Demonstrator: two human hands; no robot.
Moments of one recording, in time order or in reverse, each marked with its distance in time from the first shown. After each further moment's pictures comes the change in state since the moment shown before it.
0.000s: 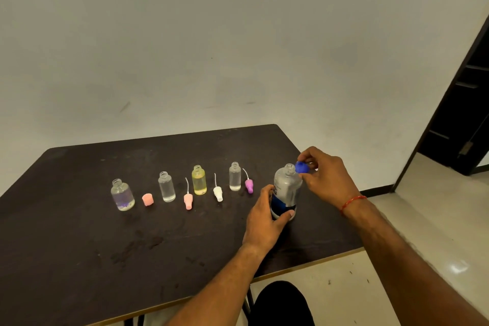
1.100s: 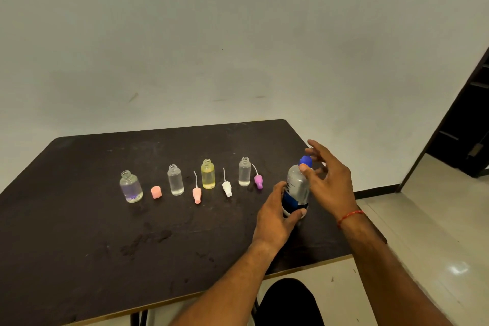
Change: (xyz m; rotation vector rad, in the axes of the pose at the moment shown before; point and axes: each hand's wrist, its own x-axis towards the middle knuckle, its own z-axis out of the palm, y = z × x) left_hand -0.002 0.000 -0.002 -0.070 -0.025 0.027; right_hand -0.010 -0.009 0.040 0.247 0.219 0.002
